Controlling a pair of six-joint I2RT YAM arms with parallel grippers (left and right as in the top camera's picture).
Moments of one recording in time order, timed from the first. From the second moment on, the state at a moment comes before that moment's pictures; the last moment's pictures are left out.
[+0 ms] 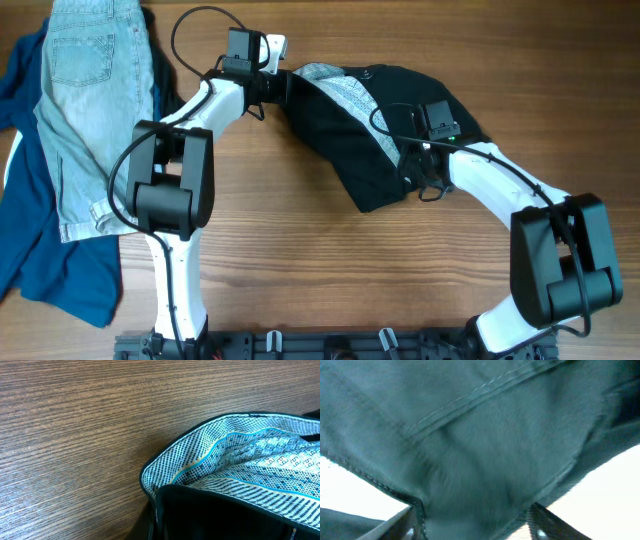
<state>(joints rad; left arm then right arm) -0.20 2.29 1.61 -0.26 0.33 -0.07 0.25 1.76 0.98 -0.54 0.11 0.54</state>
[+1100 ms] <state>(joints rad) -0.16 1.22 1.61 -0.39 0.27 -0.12 -0.15 1.21 1.82 -1.08 -0.26 0.21</state>
